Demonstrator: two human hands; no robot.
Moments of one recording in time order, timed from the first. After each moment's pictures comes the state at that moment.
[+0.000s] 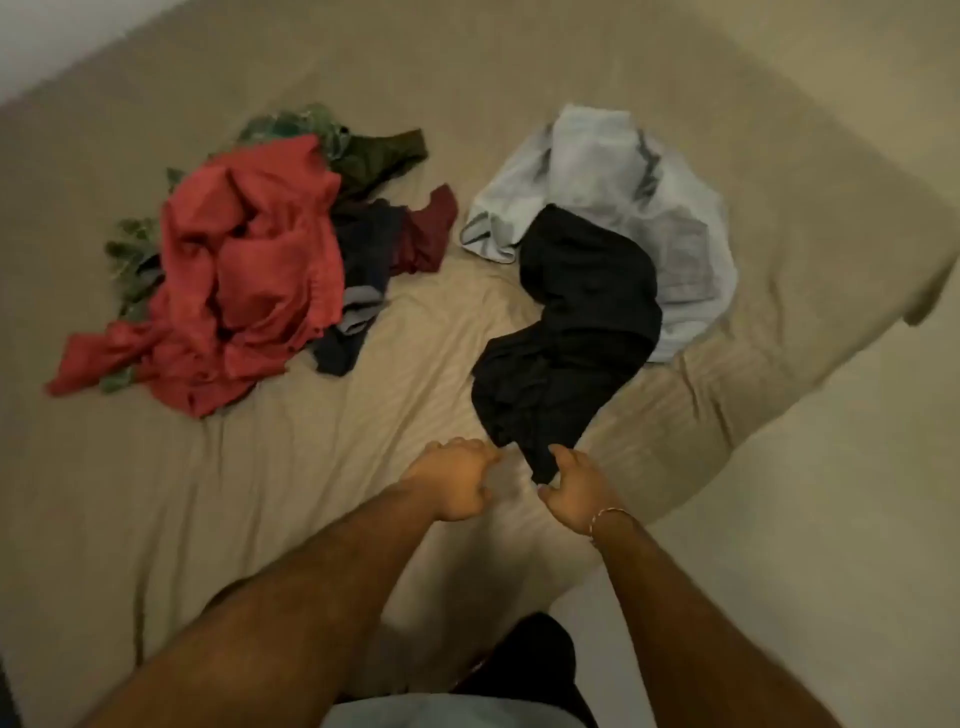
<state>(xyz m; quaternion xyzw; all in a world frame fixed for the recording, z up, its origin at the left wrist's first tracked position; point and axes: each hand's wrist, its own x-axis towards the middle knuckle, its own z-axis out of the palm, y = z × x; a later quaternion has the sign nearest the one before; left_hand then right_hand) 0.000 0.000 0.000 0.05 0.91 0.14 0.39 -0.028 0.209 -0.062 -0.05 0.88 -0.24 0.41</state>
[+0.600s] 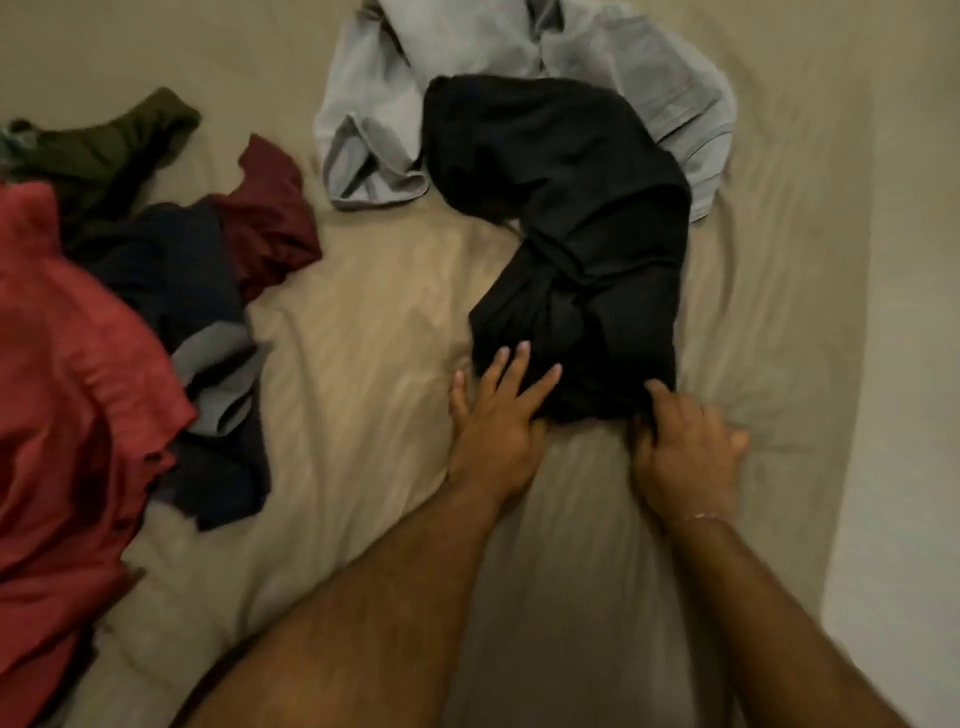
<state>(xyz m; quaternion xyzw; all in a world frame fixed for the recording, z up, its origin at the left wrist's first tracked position) -0.104 -0.083 -0.323 0.25 0.93 0.23 0.11 -0.006 0.116 -0.321 0.23 0.97 -0.04 -0.06</state>
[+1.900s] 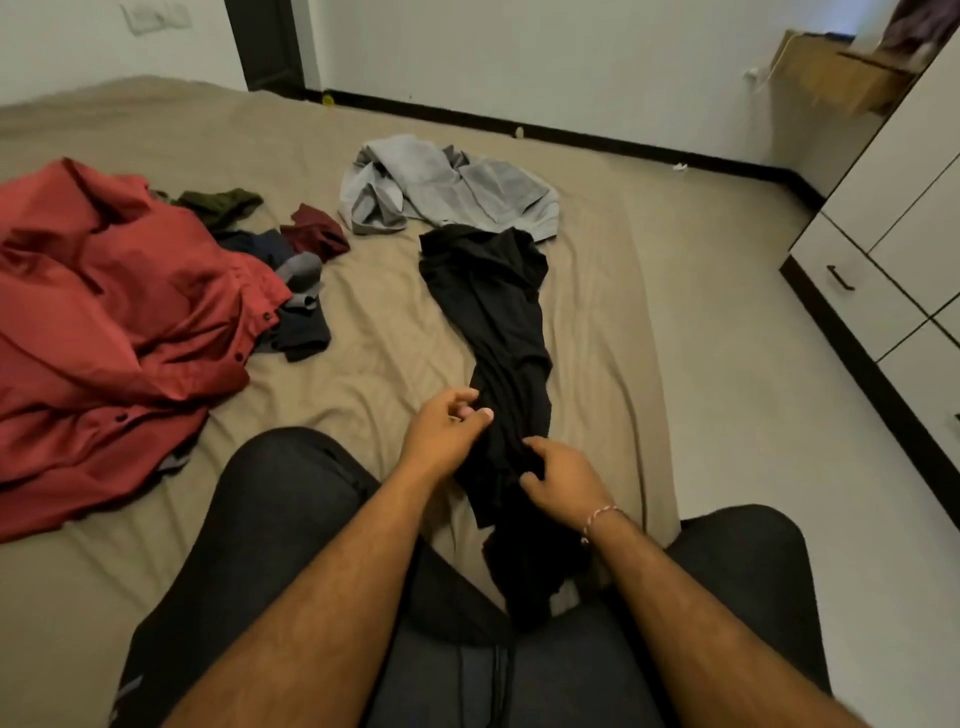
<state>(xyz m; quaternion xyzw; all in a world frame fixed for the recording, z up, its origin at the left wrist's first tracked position) 0.166 -0.269 -0.228 0.12 0.76 0.61 0.19 0.274 -0.118 -0.251 0.19 0.93 -0.31 0.02</state>
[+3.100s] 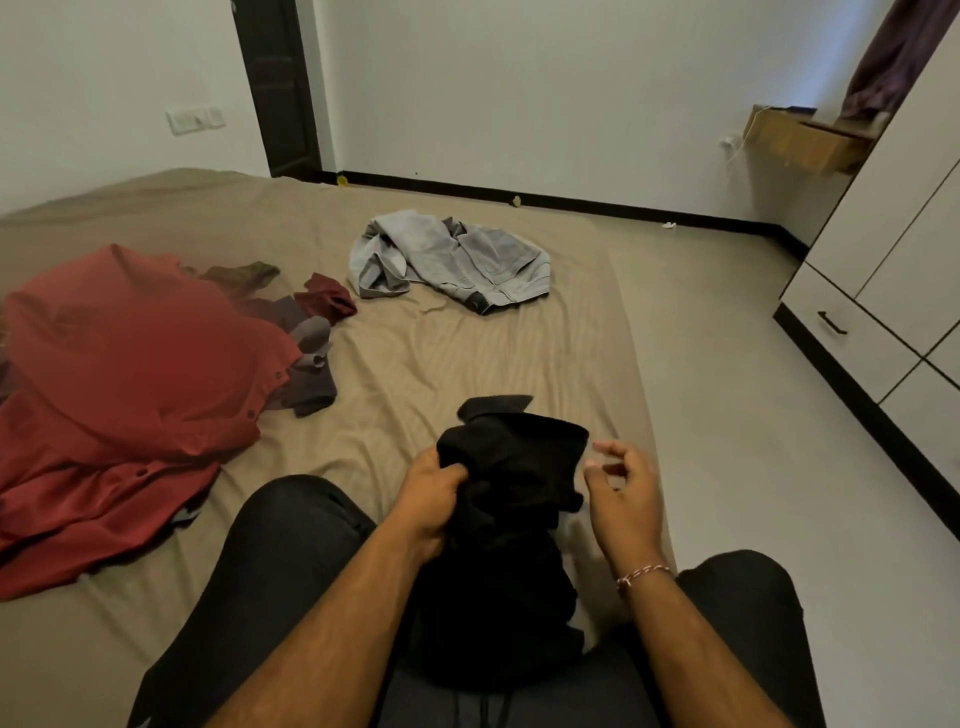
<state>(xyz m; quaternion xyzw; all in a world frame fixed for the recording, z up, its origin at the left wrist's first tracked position) 0.204 -0.281 -0.192 0.05 0.57 0.77 0.28 0.315 -0.110 -0.202 0.31 0.75 -0.48 -0.34</state>
